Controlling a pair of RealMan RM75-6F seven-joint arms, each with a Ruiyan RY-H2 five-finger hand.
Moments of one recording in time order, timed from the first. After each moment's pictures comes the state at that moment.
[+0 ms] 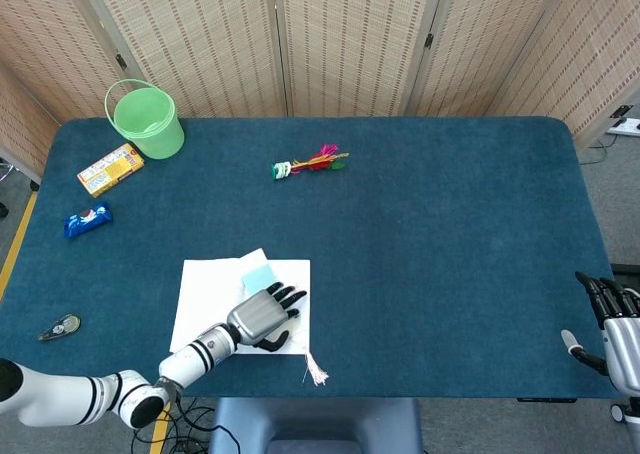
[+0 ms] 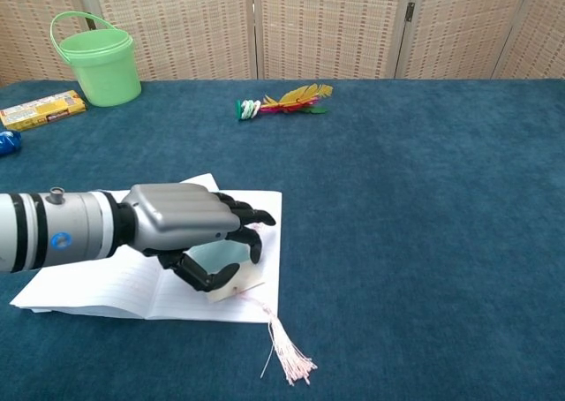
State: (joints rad) left arm -0.96 -1.52 0.04 -1.60 1.13 0.75 0.57; right arm -0.03 -1.08 0.05 -1.60 -1.56 1.60 -0.03
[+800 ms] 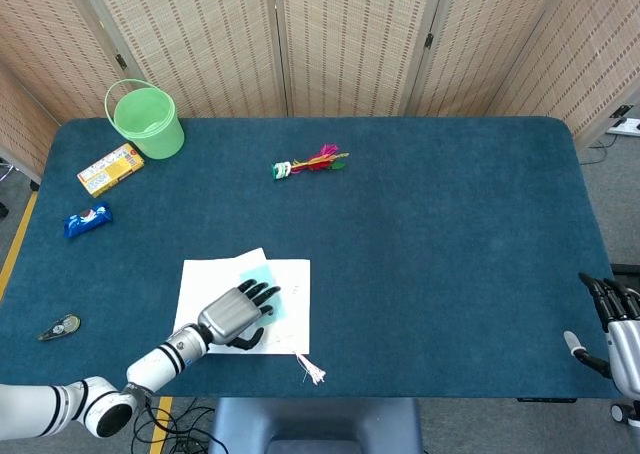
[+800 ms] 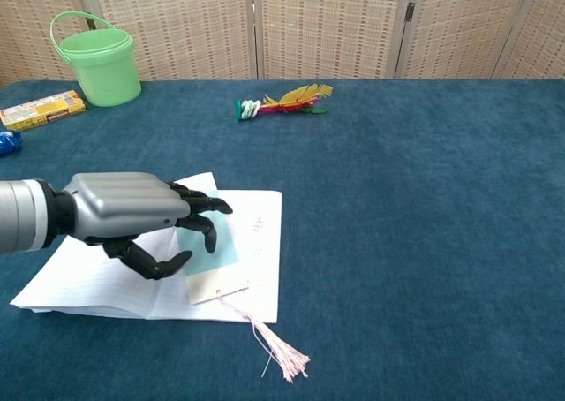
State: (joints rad) left arm -0.89 -1.40 0.08 -1.67 1.20 0.80 0.48; right arm -0.04 -1.08 0.04 -1.60 -1.58 1.63 -0.03
